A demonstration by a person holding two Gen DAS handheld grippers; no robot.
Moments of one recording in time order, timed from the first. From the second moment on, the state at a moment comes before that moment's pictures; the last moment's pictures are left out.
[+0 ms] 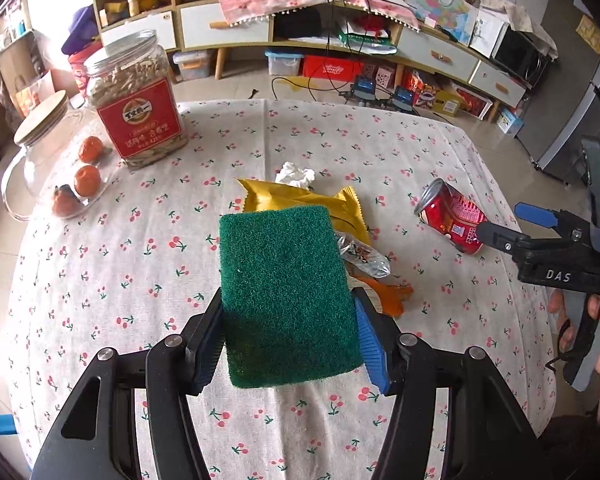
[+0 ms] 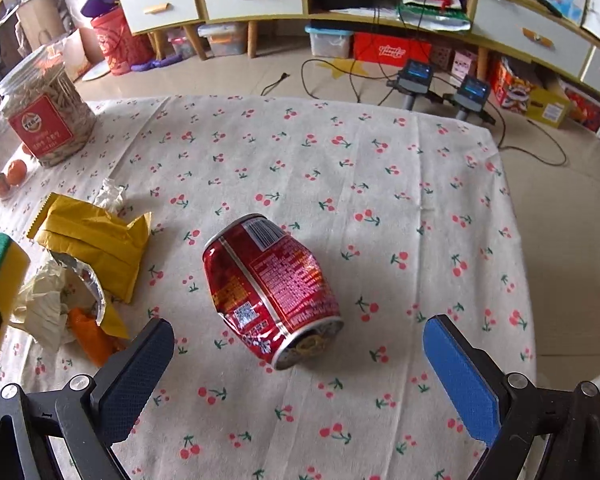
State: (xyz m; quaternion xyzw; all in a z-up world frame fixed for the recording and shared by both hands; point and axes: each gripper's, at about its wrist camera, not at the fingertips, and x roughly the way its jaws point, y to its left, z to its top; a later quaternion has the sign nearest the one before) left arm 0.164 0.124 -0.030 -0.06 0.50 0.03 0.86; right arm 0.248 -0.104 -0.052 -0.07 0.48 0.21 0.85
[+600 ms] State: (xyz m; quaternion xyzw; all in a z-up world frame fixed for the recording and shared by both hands) left arm 0.166 0.128 -0.039 -0.09 0.51 0.02 0.85; right arm 0.264 -0.082 -0.090 -0.12 0.48 0.18 0.85
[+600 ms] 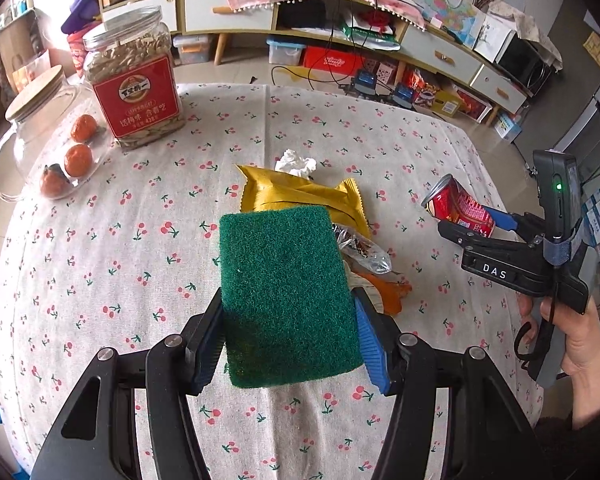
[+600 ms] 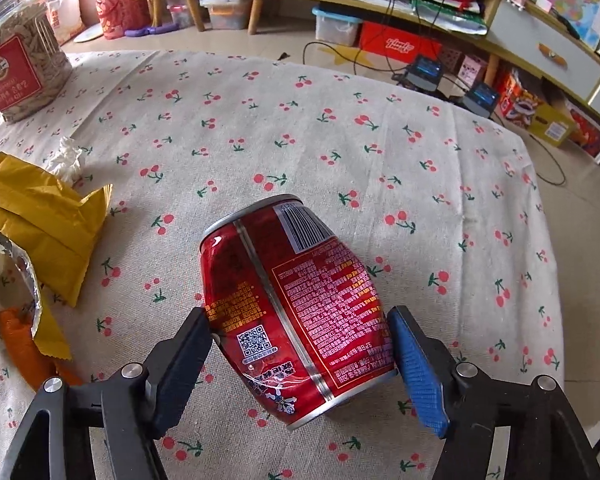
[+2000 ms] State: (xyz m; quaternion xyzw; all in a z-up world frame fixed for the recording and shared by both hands) left arm 0.134 -0.071 -0.024 -0.04 0.48 -0.13 0.86; right arm 0.122 -0.391 -0.022 0.07 0.52 0.00 0.85
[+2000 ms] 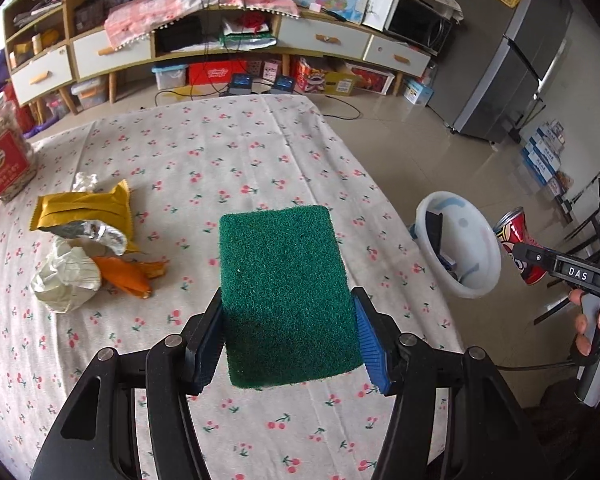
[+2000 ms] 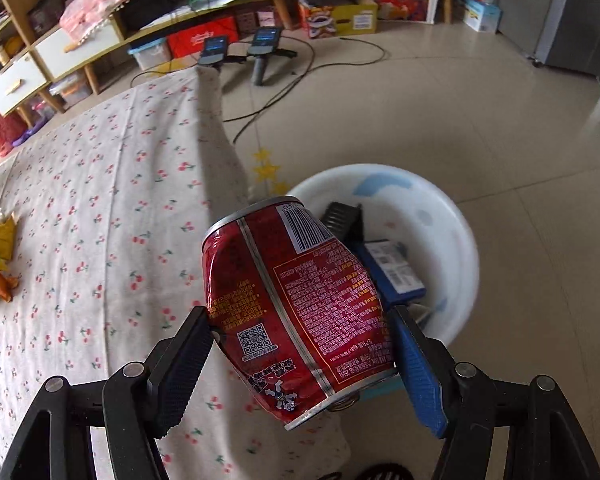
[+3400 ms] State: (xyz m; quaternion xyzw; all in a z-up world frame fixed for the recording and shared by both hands) left arm 0.192 -0.184 -0.057 0.01 0.50 -0.21 0.84; right arm 0.135 -0.492 -0.051 0.16 0.54 -0.05 0.83
